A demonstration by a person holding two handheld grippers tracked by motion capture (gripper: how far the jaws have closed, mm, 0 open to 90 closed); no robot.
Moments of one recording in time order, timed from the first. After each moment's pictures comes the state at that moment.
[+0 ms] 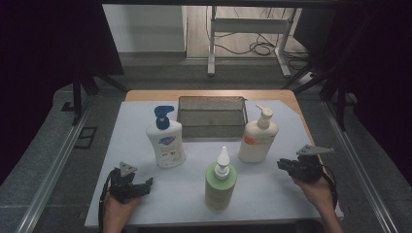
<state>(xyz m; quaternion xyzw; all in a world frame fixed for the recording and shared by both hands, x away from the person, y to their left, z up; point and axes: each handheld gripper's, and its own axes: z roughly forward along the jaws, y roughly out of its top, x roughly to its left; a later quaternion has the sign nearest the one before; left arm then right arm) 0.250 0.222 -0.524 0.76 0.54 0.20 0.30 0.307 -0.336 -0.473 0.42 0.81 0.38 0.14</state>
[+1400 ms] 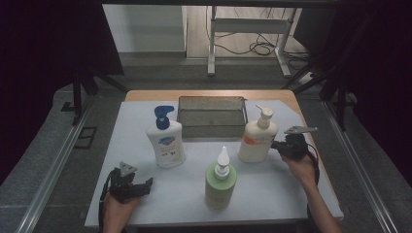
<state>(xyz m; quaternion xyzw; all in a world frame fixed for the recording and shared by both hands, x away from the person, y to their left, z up) 0.250 0.222 -0.524 0.76 0.54 0.20 0.30 0.380 -0.317 -0.483 0.43 0.80 0.40 0.15</state>
